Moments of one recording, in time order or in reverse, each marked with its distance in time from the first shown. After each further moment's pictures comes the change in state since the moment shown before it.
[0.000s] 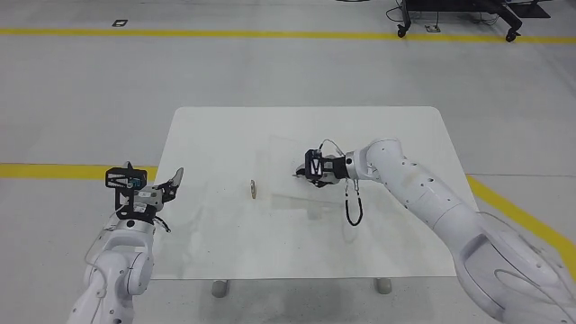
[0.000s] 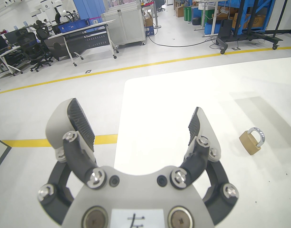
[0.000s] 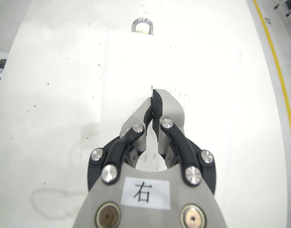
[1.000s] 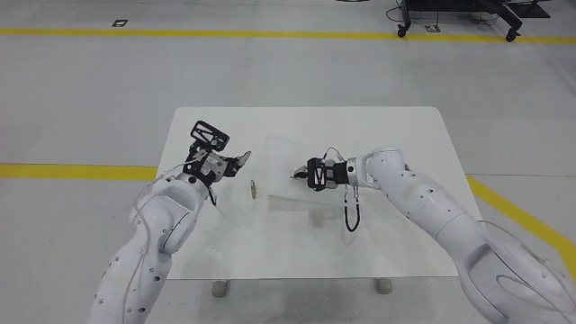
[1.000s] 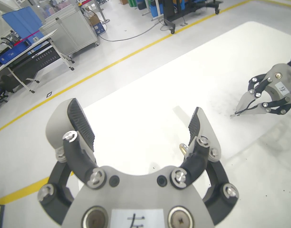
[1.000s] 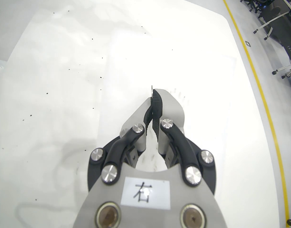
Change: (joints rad) left arm -0.401 -0.027 0.357 -0.020 0.125 -0.192 -0.464; right arm -0.067 0.029 0.019 -0.064 -0.143 0.122 -0.154
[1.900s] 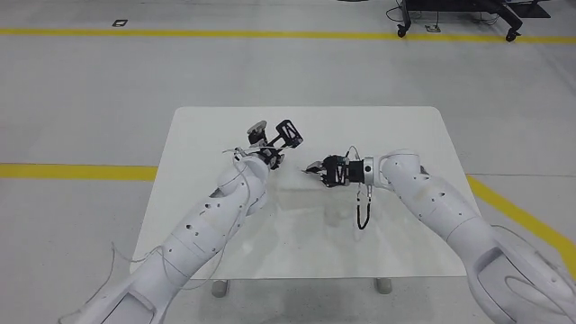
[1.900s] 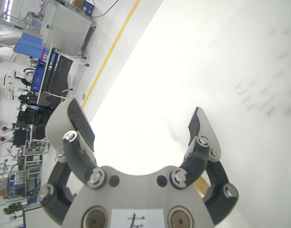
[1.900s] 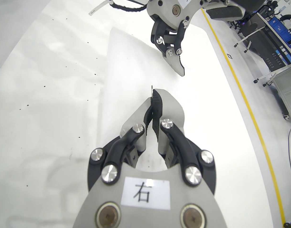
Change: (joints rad) left arm -0.445 -0.166 0.507 0.567 0.301 0.142 -0.143; right arm -0.020 0.038 0.053 0.052 -0.069 0.030 -0.196
